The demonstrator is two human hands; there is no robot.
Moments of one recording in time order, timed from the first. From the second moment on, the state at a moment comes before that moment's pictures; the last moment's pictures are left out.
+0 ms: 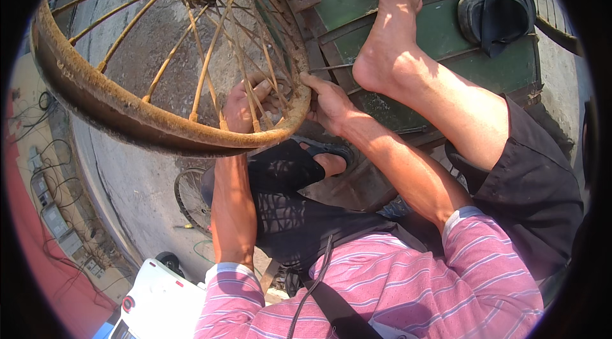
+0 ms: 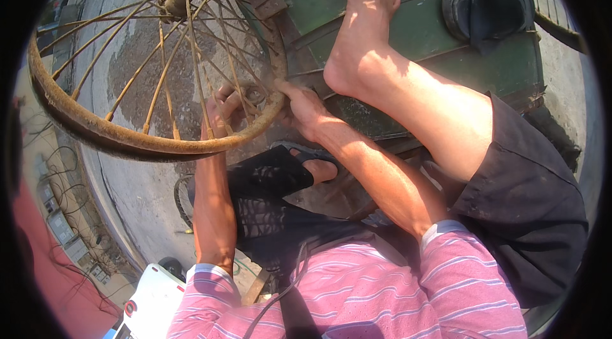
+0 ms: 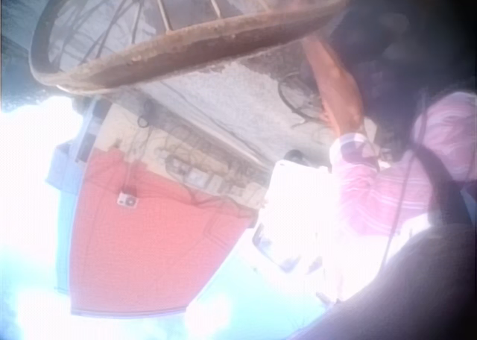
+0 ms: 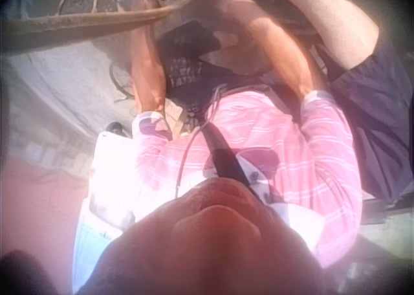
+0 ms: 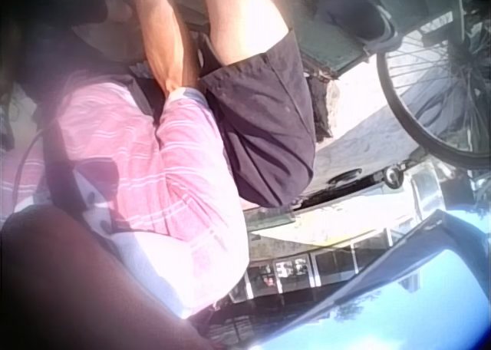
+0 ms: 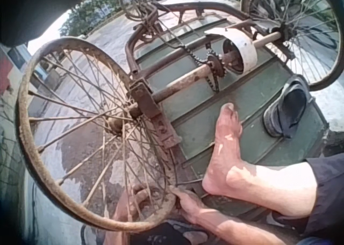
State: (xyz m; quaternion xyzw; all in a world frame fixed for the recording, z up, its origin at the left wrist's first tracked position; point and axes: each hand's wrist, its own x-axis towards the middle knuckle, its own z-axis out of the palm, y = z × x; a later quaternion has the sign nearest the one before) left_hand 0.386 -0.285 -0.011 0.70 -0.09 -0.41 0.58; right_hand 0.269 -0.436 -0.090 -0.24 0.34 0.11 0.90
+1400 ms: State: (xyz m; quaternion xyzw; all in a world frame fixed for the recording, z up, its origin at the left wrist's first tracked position) left_hand 0.399 -0.290 -0.017 0.69 -0.12 -0.45 0.55; right_hand 0.267 -0.426 -0.080 -0.25 0.34 0.09 0.90
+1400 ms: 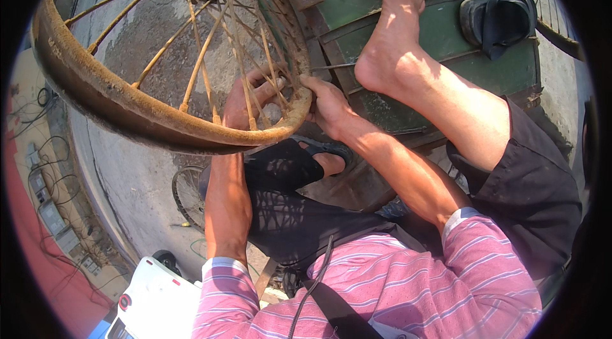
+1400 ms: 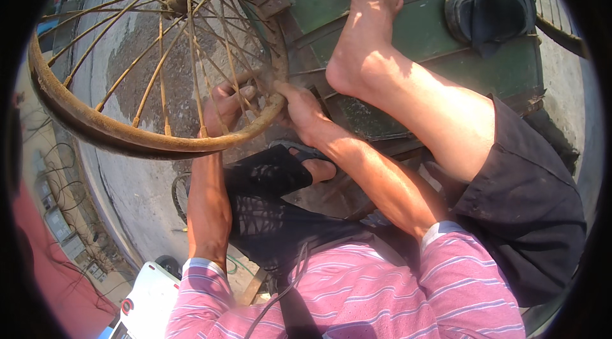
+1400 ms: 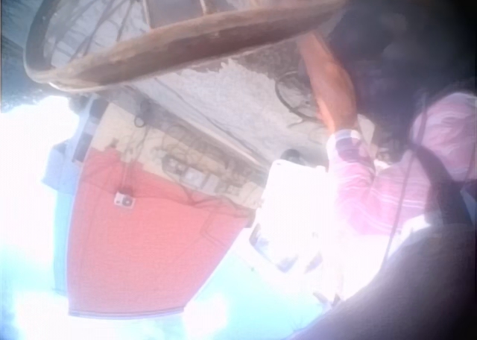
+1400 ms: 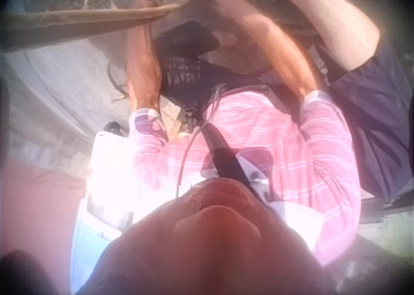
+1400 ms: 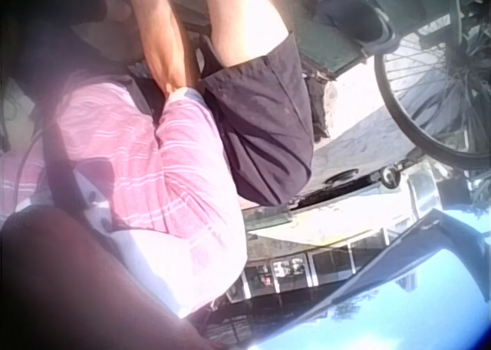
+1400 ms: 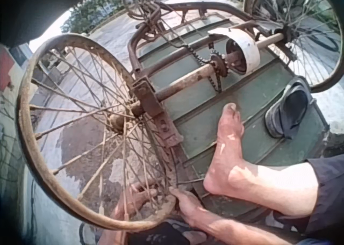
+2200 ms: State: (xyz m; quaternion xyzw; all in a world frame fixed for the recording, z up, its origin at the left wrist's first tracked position) left_hand 0.368 -0.327 0.012 0.78 -0.14 -0.32 0.52; right_hand 0.263 -0.416 -0.063 -0.27 0.37 0.05 0.89
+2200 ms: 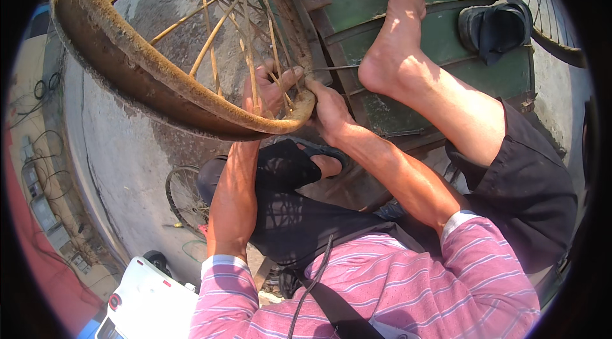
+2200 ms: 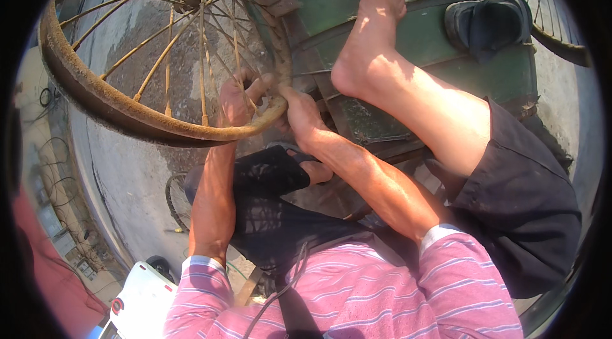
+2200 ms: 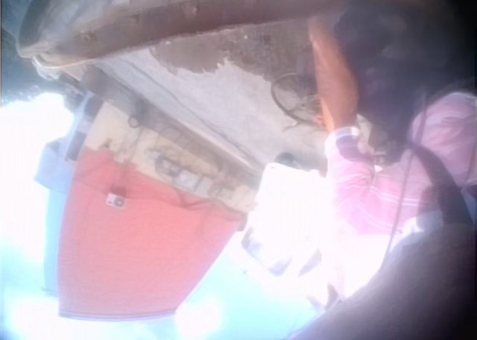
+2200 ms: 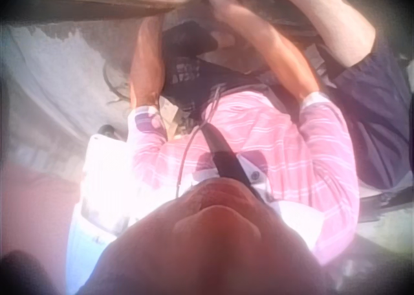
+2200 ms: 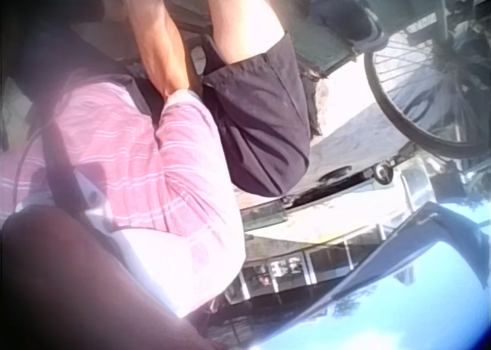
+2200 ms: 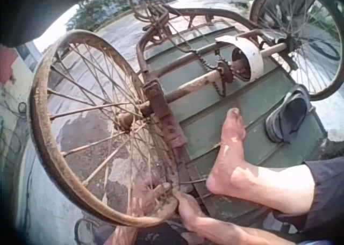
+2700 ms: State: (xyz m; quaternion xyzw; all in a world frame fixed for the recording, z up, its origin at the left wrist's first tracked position) left_hand 0.392 -0.287 -0.015 0.55 -0.13 -0.53 0.64; right_hand 0.252 -0.422 -0.048 -0.19 0.32 0.10 0.92
